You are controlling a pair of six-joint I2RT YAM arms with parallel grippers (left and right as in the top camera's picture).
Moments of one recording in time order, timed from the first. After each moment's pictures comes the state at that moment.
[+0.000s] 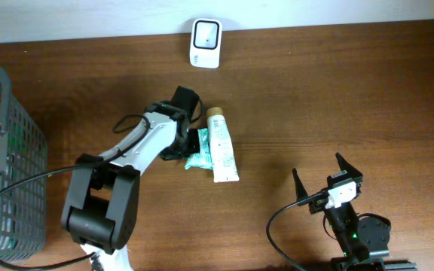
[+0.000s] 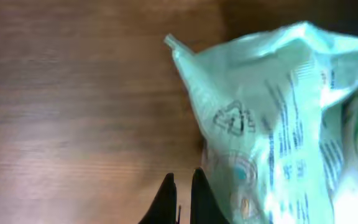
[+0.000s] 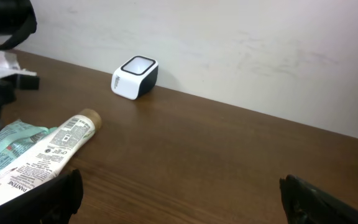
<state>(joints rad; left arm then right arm) -0.40 1.98 1.36 -0.86 0.01 -0.46 0.03 0.01 0.01 -0.05 -0.23 -0.16</state>
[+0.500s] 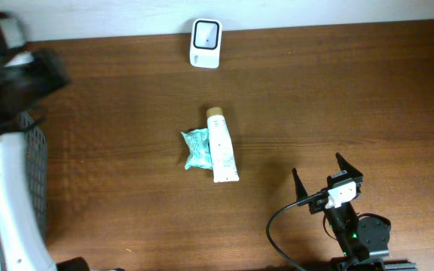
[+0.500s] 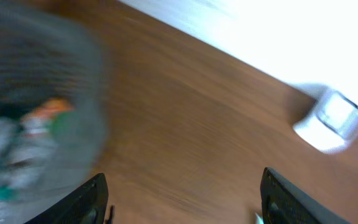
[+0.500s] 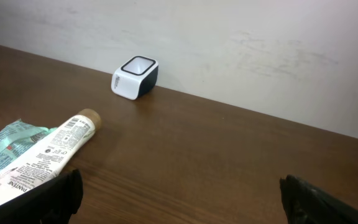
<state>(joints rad) 0.20 1.59 2.07 -1.27 -0.08 -0.28 0.03 0.01 0.01 -0.05 -0.23 -0.16</state>
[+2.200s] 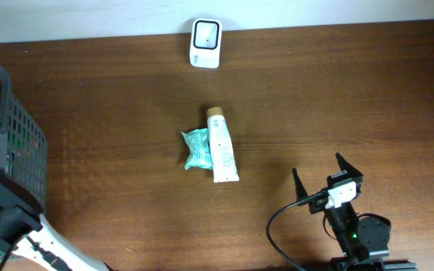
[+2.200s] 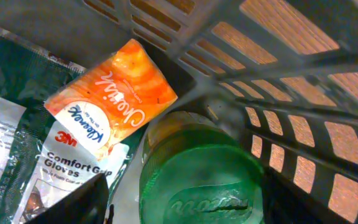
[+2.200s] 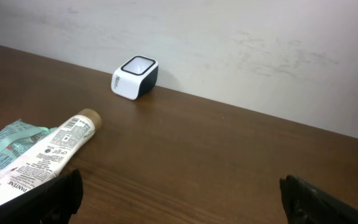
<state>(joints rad) 0.68 2.22 2.05 -1.15 0.13 0.04 0.03 0.01 0.01 -0.05 -0.23 -0.16</state>
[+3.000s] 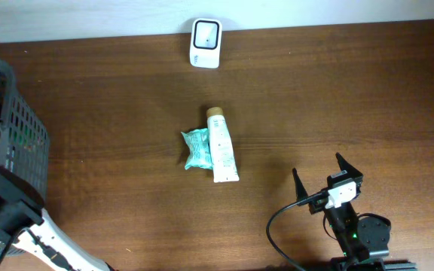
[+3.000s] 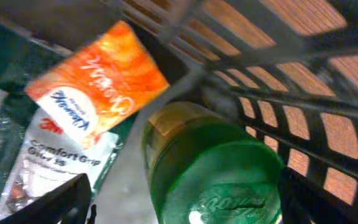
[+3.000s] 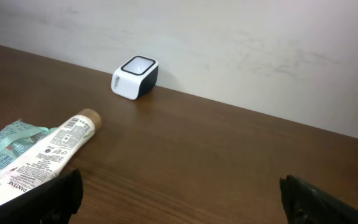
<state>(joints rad) 0.65 2.27 2.14 -1.23 0.15 0.04 0.03 0.01 0.01 -0.05 -0.23 -0.16</state>
